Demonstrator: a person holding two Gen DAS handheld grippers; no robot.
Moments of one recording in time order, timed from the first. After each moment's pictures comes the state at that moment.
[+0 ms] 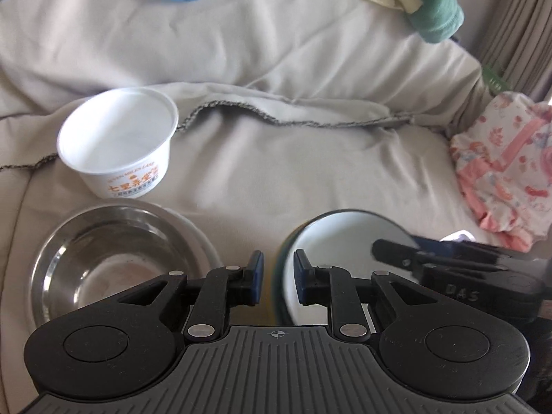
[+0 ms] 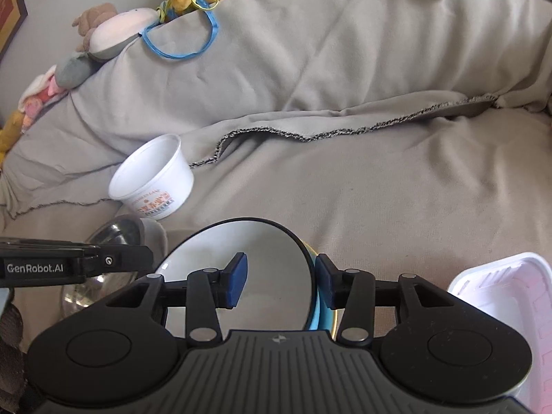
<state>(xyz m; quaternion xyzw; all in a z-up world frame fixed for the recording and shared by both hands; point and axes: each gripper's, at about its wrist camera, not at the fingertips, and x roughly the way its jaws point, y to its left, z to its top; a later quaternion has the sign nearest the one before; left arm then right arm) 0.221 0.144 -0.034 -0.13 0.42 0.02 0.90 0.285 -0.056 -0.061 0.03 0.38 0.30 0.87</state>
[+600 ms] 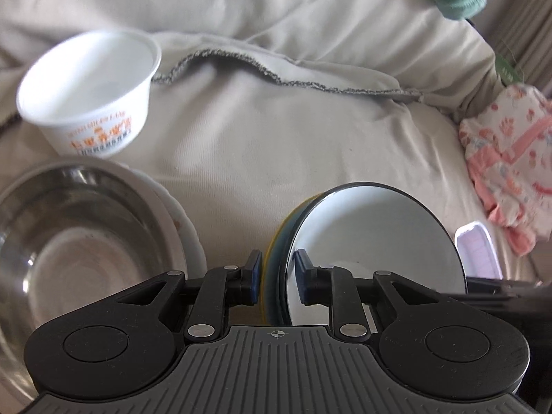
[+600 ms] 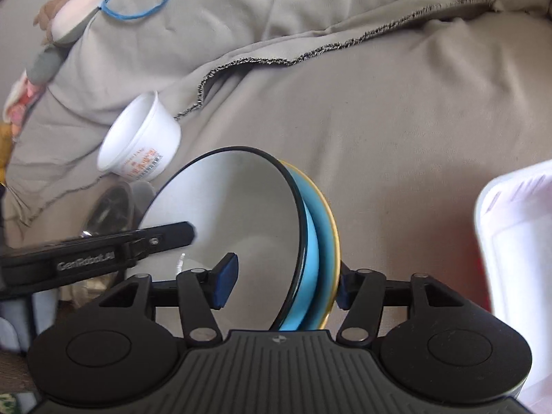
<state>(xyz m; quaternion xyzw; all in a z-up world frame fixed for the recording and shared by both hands) 0.250 0.152 -0.081 -0.18 0.46 0.01 0.87 0.301 -0.059 -0.101 0.09 0.50 0.30 0.81</state>
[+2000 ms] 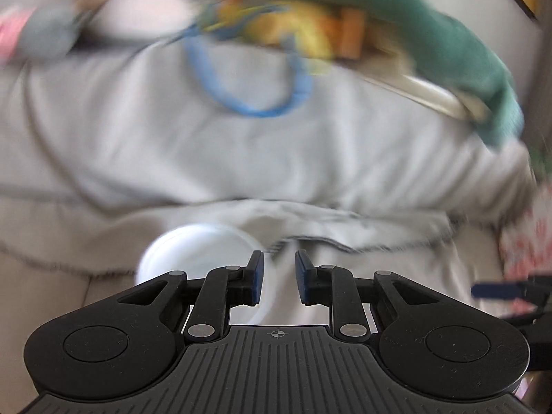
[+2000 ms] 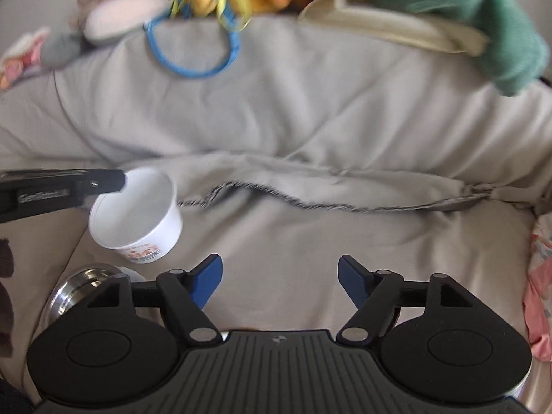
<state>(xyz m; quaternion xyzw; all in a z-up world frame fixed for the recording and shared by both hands) 0.268 0.257 0.022 -0.16 0.32 0.12 0.93 0.348 0.041 0.027 -0.10 0.40 0.26 0.87</state>
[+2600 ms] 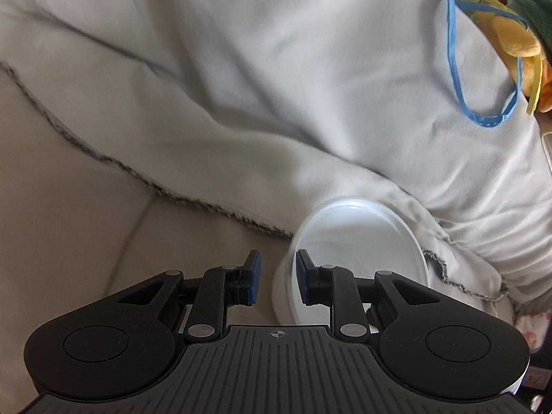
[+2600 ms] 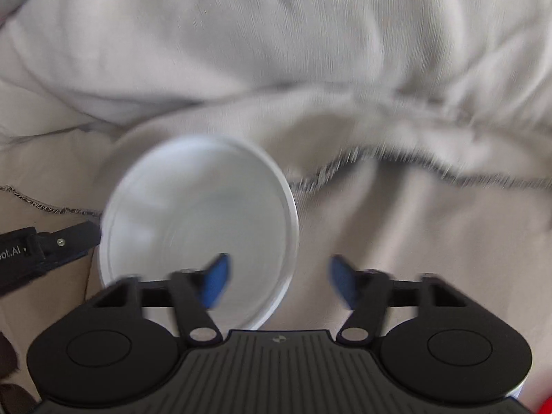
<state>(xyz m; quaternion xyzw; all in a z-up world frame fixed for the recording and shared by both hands) 0.276 0.405 -0.065 -0.35 0.38 0.20 0.83 0.402 0.230 -0.076 -0.07 0.54 0.25 0.80</state>
